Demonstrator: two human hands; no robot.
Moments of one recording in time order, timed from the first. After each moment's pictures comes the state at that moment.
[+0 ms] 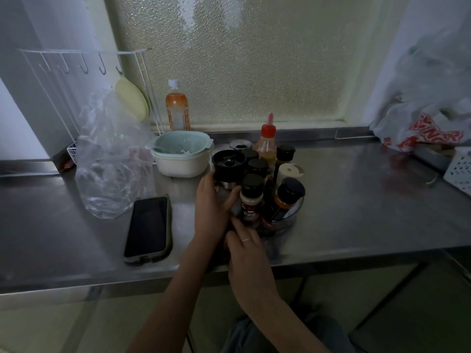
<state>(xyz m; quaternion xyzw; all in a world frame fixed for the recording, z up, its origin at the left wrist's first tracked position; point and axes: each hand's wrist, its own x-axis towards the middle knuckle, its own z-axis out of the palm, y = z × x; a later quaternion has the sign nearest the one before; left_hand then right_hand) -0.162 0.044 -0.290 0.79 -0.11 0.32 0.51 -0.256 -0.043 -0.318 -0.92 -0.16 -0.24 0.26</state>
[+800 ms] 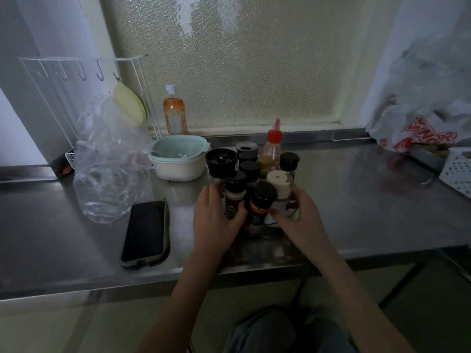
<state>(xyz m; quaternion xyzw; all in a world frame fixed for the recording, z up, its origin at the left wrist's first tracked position) -0.183 0.035 -0.294 0.85 -0.10 0.37 0.37 -0.195 -0.149 -0.288 -0.85 -0.07 -0.21 0.48</state>
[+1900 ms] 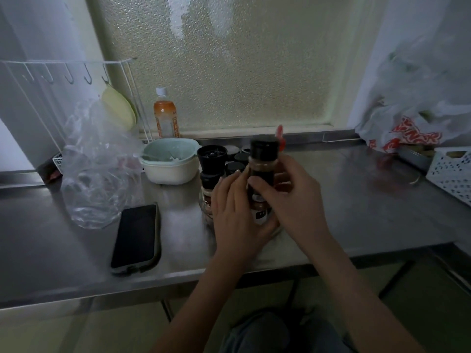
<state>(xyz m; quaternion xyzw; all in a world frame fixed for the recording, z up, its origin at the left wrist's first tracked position) -0.208 -0.020 -0.265 0.80 -0.18 0.45 0.36 -0.224 -0.121 -0.205 -0.79 -0.16 -0.31 0.50</state>
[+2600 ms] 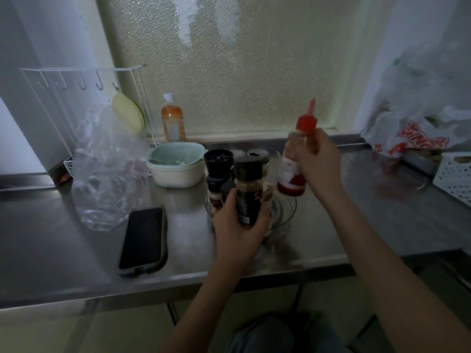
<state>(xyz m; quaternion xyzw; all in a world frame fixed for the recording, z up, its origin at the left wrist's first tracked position) -0.226 -0.009 -0.254 0.70 -0.16 0.31 0.63 -0.148 -0.162 -0.187 -0.77 -0.05 -0.36 0.52</state>
